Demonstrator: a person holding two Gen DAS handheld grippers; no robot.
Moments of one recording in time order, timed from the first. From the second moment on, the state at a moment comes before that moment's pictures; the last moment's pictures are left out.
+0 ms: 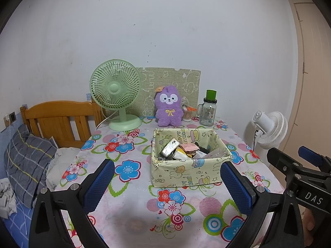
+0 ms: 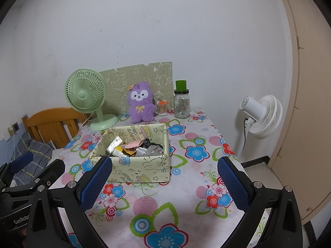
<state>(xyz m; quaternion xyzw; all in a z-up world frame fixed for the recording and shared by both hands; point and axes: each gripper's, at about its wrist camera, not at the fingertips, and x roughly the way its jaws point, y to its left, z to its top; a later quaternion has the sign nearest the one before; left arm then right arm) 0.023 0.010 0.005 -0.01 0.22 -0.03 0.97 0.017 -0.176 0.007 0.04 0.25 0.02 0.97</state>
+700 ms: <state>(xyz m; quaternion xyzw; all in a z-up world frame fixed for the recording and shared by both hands) 0.024 0.007 0.002 -0.01 0.22 -0.04 0.97 0.016 -0.179 0.005 0.05 0.25 0.01 0.97</state>
